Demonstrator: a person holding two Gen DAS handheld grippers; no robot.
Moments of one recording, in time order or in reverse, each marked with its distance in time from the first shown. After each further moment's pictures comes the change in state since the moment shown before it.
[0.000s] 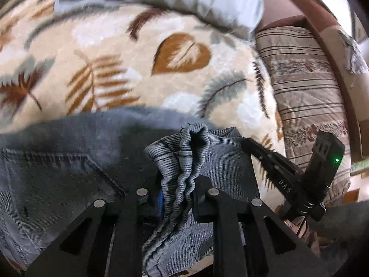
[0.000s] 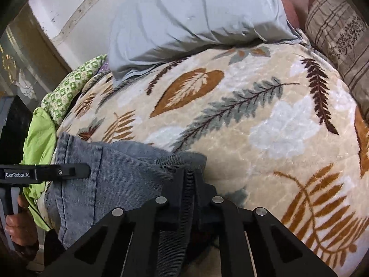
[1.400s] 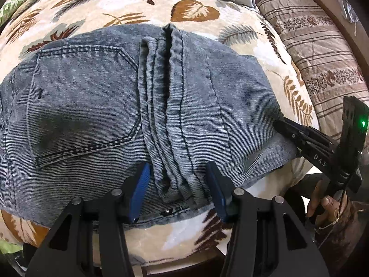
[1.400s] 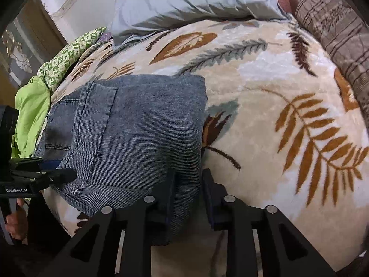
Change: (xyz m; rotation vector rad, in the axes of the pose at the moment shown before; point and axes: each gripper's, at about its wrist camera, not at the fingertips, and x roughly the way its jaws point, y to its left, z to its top) left arm -0.007 0.010 -0.107 0.125 -0.004 0.167; right arm -0.030 0.016 -0.091 -0.061 0.090 -0.089
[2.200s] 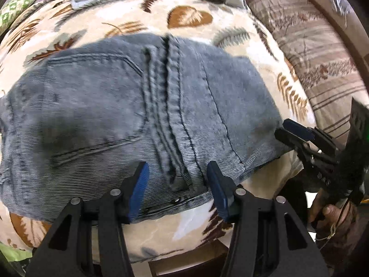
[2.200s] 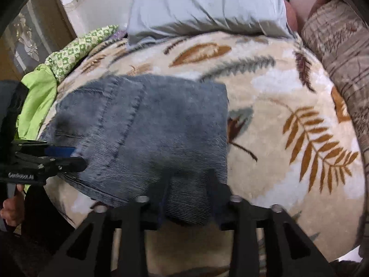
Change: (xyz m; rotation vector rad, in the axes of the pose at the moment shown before) left arm -0.020 0.008 -0.011 0.047 -0.036 -0.011; right arm -0.026 0.045 -0.016 -0.084 -0.065 -0.036
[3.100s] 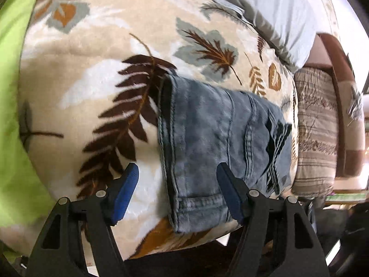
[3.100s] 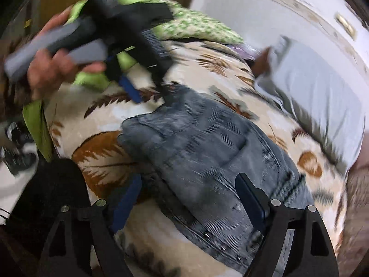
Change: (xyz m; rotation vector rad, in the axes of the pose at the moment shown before) left arm -0.046 0.290 0.009 -0.412 0.108 -0.225; right arm 0.042 0.339 -0.006 -0.723 -0.082 -0.055
